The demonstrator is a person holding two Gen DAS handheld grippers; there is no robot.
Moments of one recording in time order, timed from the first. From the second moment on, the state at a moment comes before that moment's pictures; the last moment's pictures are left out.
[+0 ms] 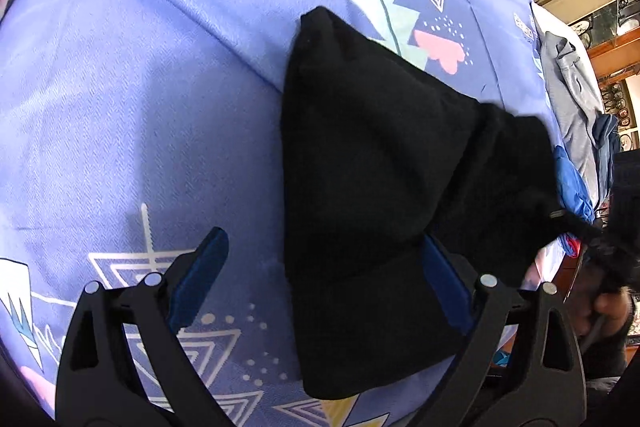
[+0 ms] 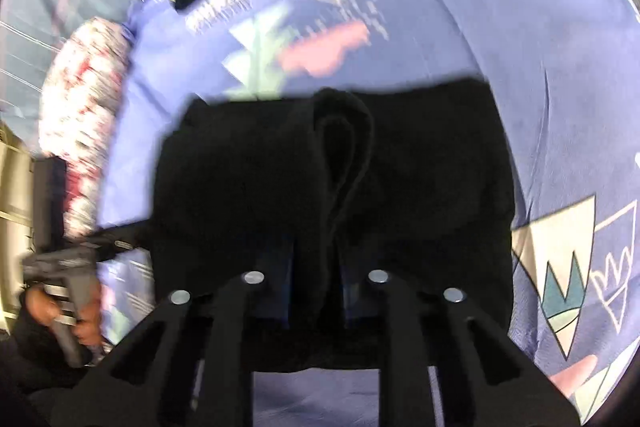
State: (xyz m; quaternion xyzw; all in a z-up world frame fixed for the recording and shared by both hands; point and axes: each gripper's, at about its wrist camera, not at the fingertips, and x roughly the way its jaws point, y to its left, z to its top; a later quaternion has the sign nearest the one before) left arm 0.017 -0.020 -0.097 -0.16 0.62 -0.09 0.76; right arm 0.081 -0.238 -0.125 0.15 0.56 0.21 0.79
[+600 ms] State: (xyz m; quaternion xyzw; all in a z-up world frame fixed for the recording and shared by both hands) left arm 0.047 -0.054 -0.099 -0.10 0.62 -0.08 0.77; right arm 0.095 -0.305 -0.148 0.06 0.56 0.10 0.82
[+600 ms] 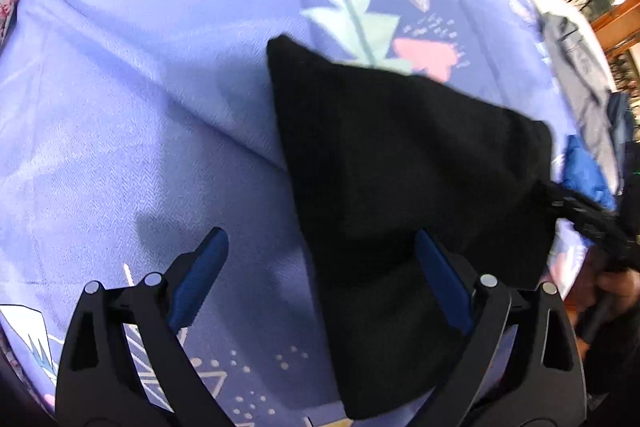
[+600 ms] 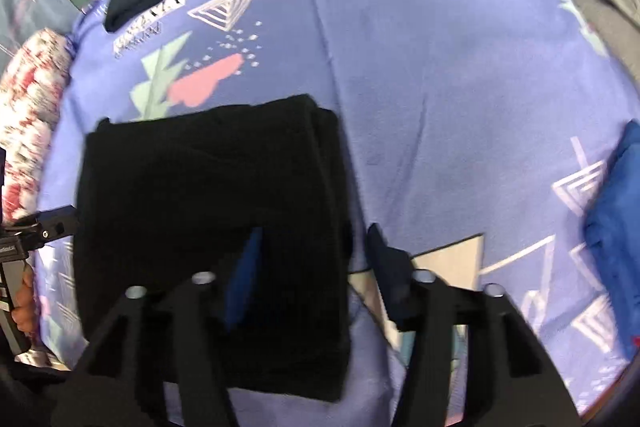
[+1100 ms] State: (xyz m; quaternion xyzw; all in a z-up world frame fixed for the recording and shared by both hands) left arm 0.096 -0.058 -0.109 -0.01 0.61 0.02 0.79; right arm 0.137 -0.285 -0.153 -0.05 0.55 0.05 0.83
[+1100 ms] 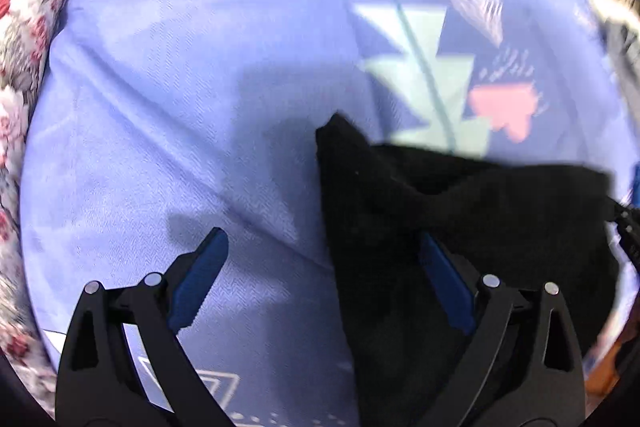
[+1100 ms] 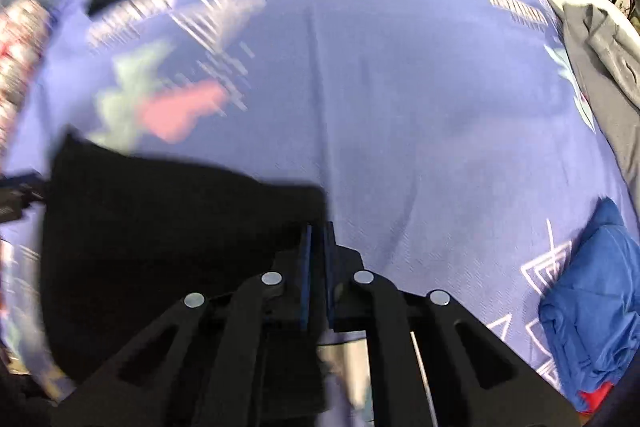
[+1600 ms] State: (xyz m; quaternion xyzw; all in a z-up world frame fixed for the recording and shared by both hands) left arm 0.053 -0.040 -0.106 -0.06 0.64 0.01 0.77; right arm 0.083 -0.313 -0.142 0.05 0.59 0.11 0.80
